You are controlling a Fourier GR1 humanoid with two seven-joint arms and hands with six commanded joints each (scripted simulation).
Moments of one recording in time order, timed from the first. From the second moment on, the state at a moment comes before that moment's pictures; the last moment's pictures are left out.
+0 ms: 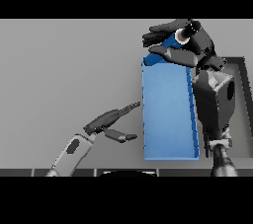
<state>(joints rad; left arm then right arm) -0.20 0.16 -0.51 -1.62 -0.09 -0.36 0.07 -1.00 -0.33 -0.07 -1.63 -0.78 0.15 0.52</state>
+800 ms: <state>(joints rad) -0.20 0.14 -0.50 -1.60 -0.10 -0.35 0.08 -0.53 -0.40 0.04 -1.43 -0.64 0.03 0.61</state>
